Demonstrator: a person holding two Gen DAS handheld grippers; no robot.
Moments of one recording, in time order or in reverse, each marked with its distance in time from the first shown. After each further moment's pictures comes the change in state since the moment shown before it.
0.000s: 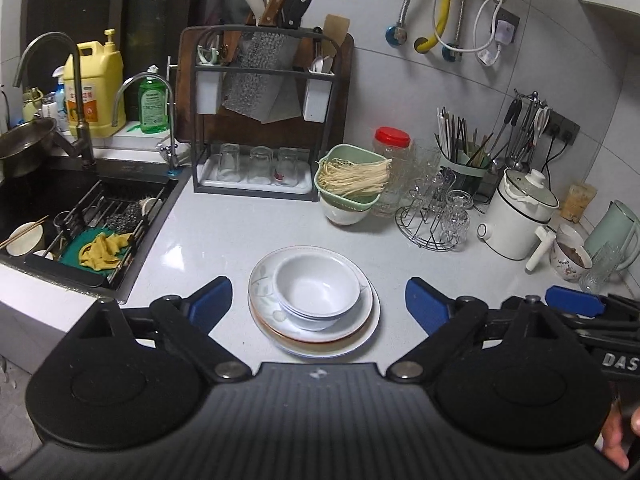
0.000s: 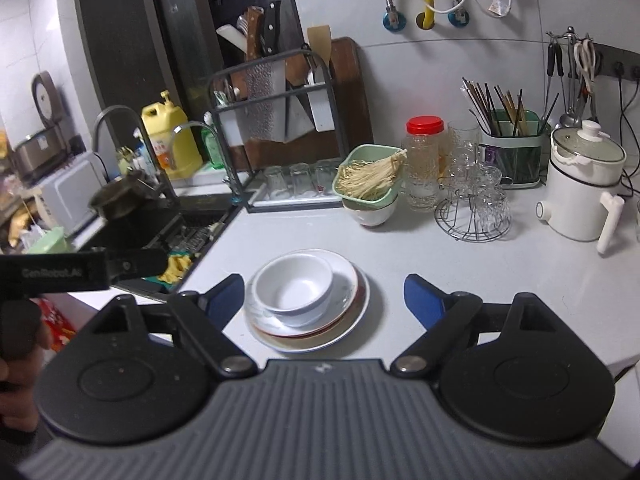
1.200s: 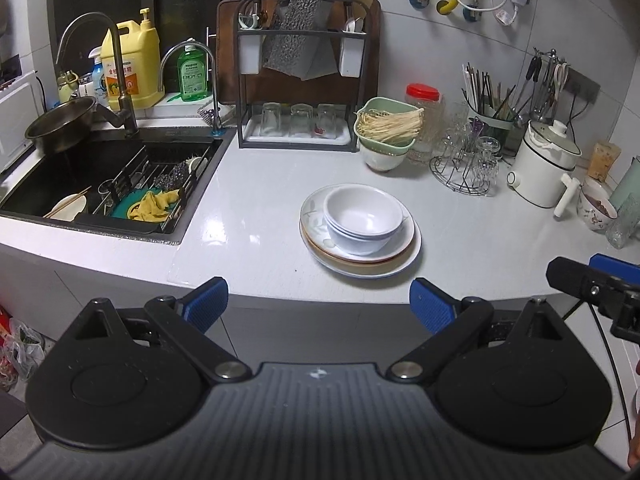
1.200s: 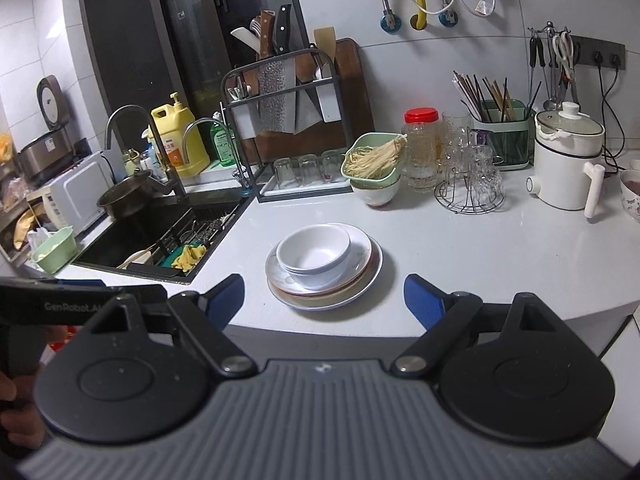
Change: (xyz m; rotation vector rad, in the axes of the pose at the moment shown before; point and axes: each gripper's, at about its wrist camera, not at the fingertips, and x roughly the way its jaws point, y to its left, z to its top) left arm -0.050 0.026 -0.066 0.028 0.096 0.102; right arm -0.047 0.039 -0.055 0.021 -0.027 -0.034
